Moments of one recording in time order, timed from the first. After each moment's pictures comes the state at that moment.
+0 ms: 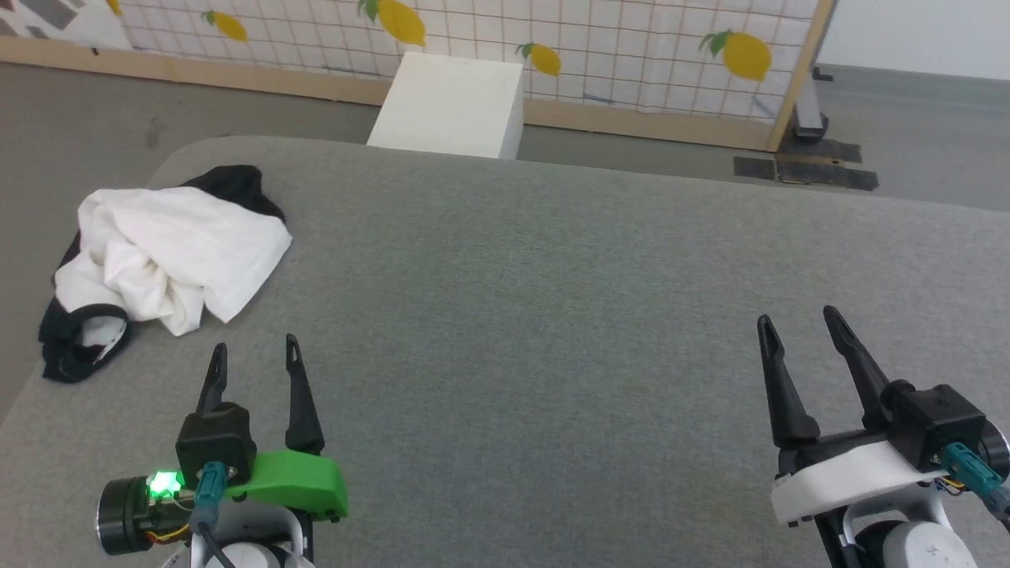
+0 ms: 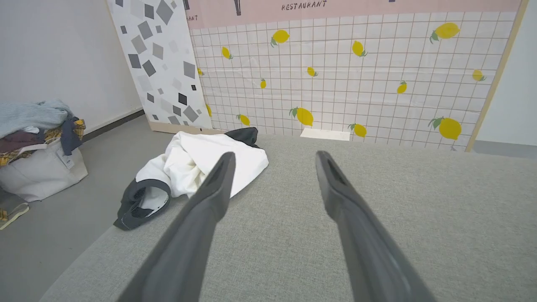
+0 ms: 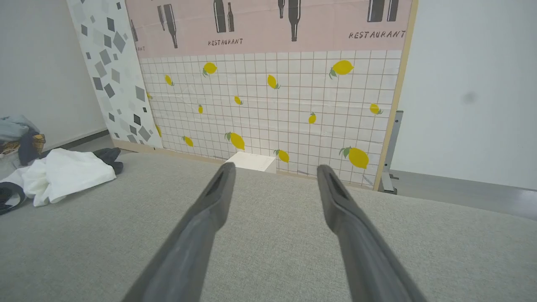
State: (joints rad) left arm 0.00 0.07 -0.04 -0.05 -0.02 0.18 -0.11; right arm 0.00 -0.05 0.01 -0.06 0.10 0.13 -0.10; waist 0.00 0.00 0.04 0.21
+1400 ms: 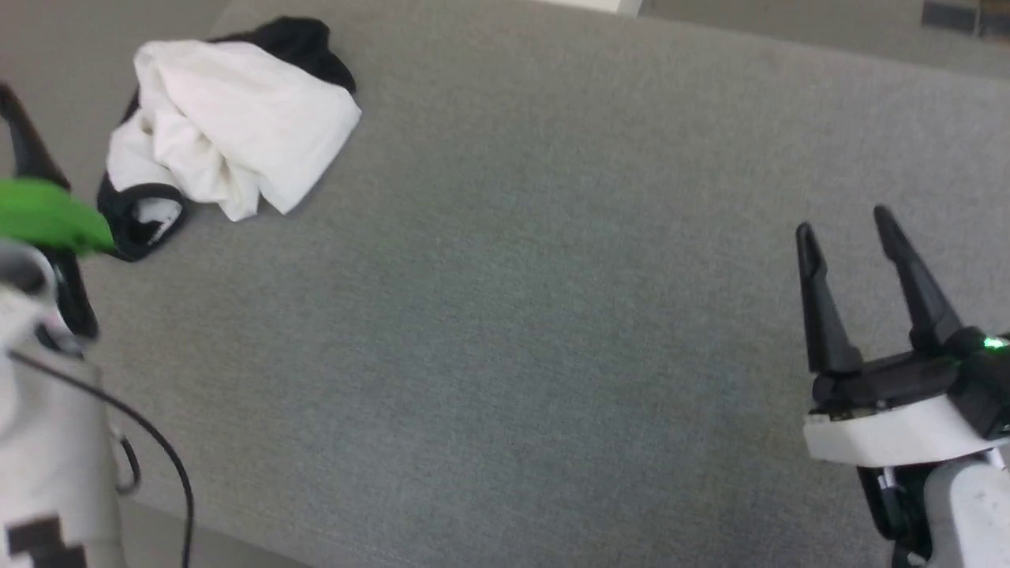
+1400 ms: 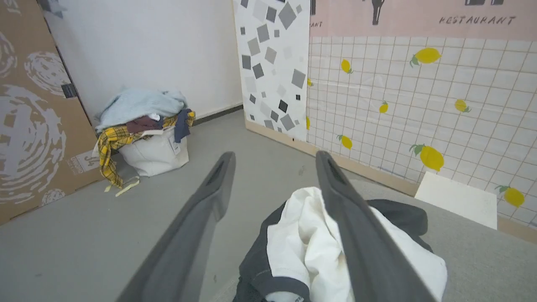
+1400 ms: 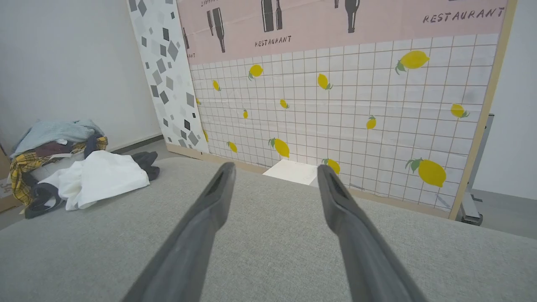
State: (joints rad) left arm -0.66 0.29 0.26 0.45 -0.22 0.05 -0.14; right arm -0.11 -0.13 0.03 -0.17 0.11 0.13 -0.19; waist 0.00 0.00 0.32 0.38
